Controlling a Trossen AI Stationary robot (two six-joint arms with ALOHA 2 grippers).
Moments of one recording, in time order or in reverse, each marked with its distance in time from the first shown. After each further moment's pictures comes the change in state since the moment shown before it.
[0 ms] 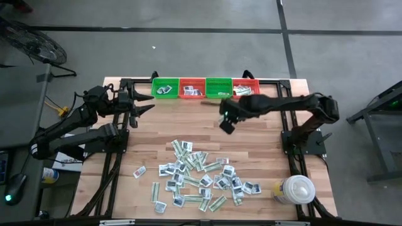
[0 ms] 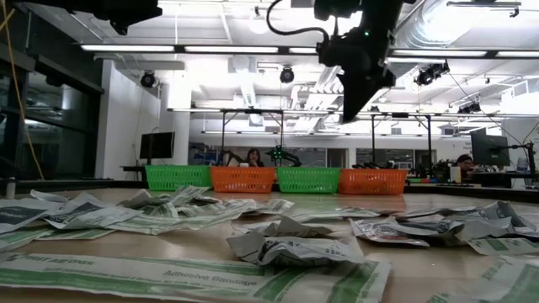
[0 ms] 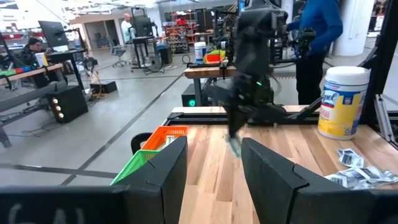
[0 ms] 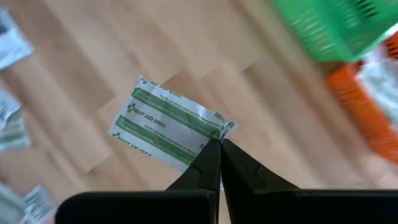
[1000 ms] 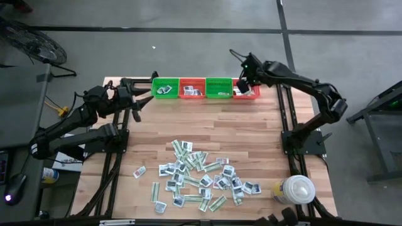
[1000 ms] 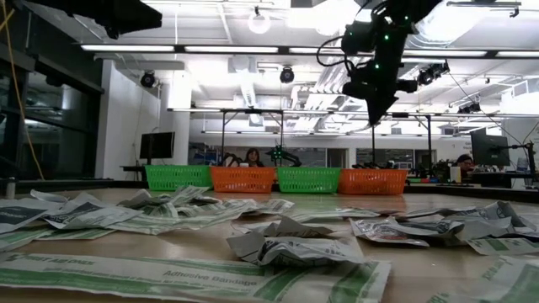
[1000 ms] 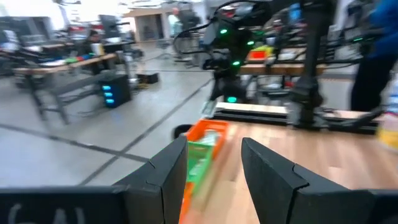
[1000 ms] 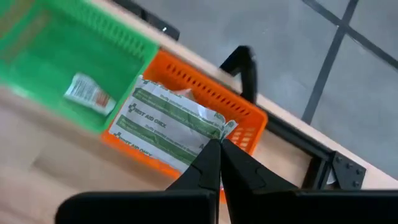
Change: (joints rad) left arm 0.000 0.000 0.000 0.000 -0.234 -0.013; right arm -0.576 -0.064 0.001 0.051 0.097 -0.211
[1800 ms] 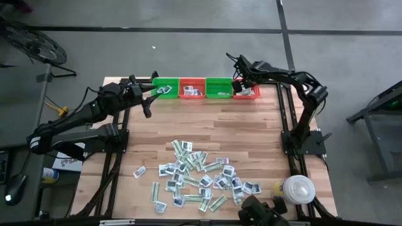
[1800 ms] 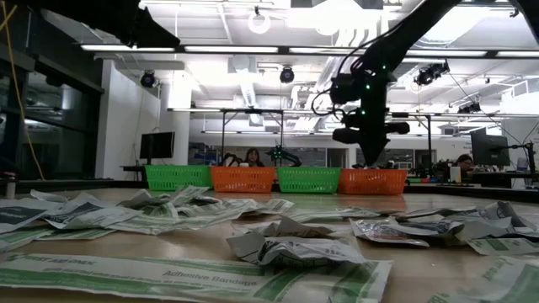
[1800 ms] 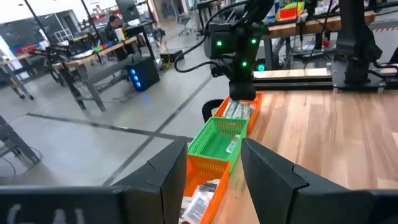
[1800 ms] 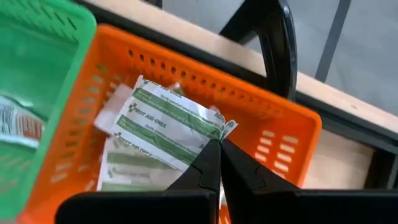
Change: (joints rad) left arm 0.000 0.171 0.000 0.078 -0.087 0.150; right arm -0.108 0.288 0.000 0.124 -0.074 0.098
